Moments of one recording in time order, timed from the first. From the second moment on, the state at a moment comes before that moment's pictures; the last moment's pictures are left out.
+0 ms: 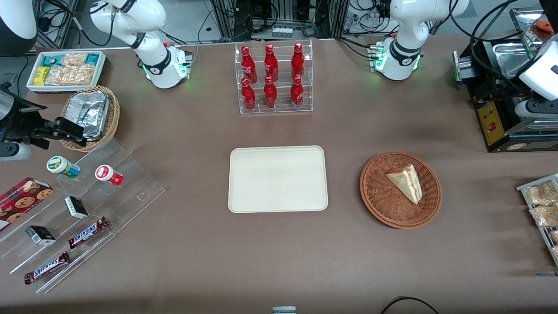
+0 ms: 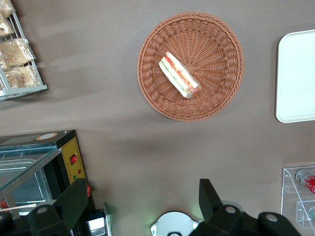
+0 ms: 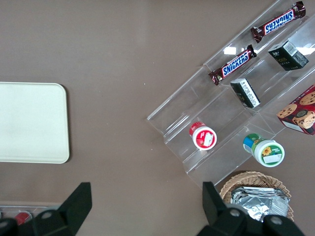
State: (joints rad) arm 0.03 -0.05 -0.07 -1.57 0.06 1.41 0.07
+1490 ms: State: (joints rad) arm 0.01 0.12 -0.07 -1.87 0.03 1.89 -0.46
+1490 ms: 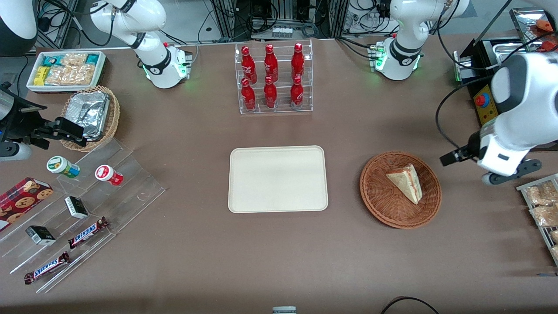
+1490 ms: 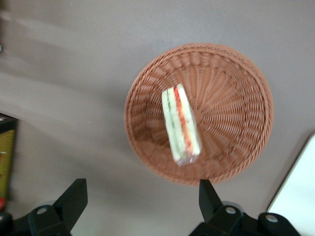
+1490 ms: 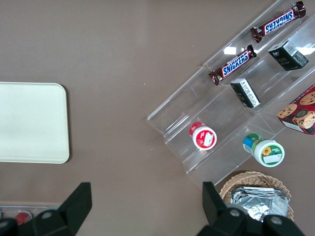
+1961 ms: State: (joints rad) arm -0.05 0.19 -0.07 -2.05 0.03 2.21 -0.63
